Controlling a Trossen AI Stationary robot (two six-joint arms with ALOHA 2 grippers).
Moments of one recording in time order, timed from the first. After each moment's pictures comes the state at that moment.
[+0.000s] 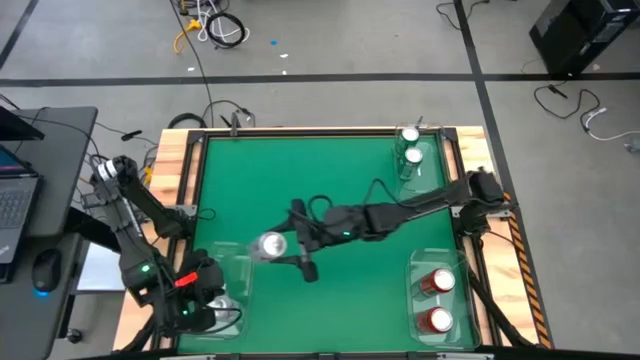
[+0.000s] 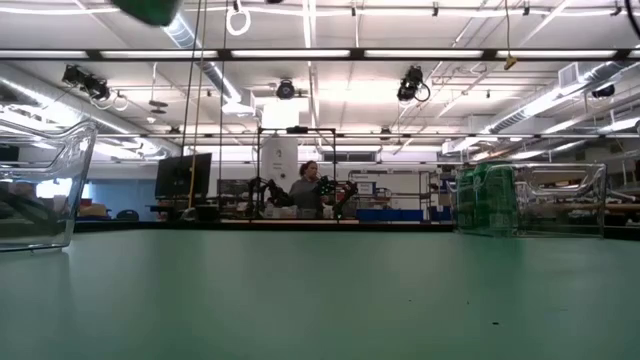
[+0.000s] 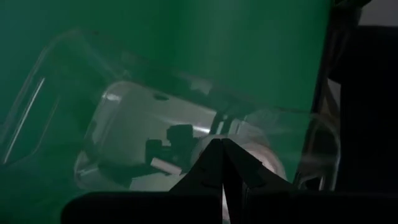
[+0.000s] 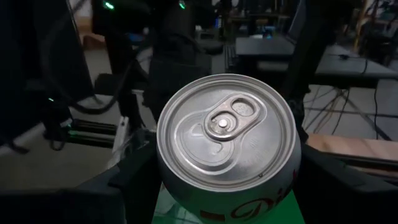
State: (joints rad) left arm -1.07 1.34 1.19 -1.12 -0.41 -1.35; right arm 0.21 1.91 1.53 0.23 0.03 0.01
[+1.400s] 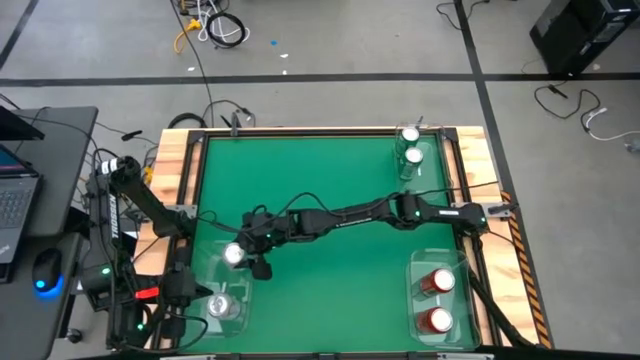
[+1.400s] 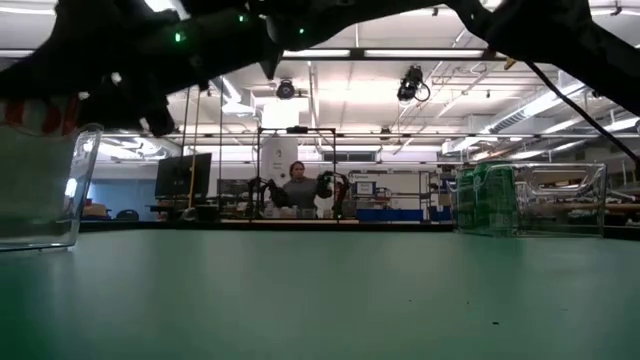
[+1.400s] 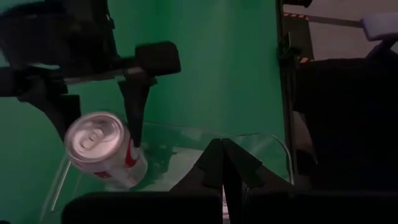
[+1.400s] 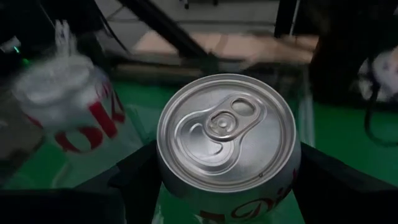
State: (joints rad) left arm -1.27 1.34 1.35 -1.28 -0.72 -1.31; right arm 0.10 2.60 2.33 -0.18 -0.19 0.04
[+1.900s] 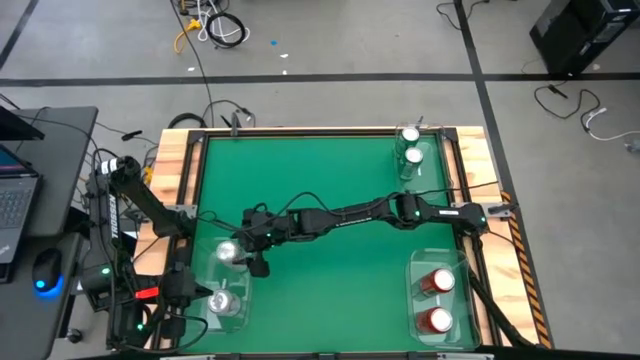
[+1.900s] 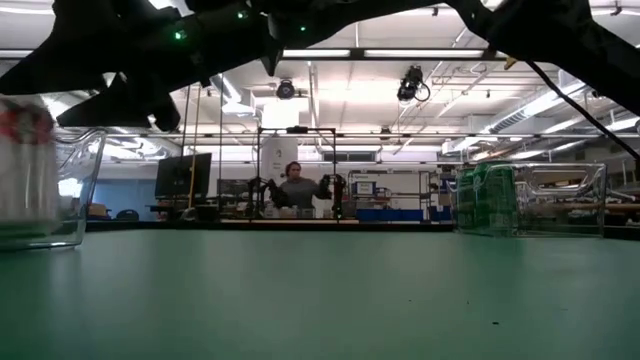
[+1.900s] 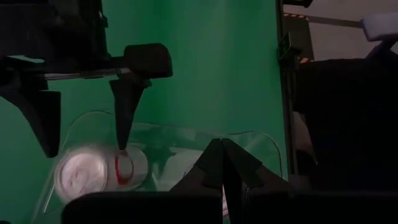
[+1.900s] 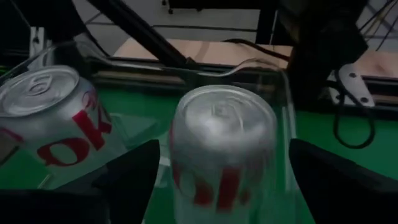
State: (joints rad) left arm -1.27 1.34 1.35 -1.28 -0.72 -1.31; right arm 0.10 2.60 2.33 -0.17 -0.12 0.02
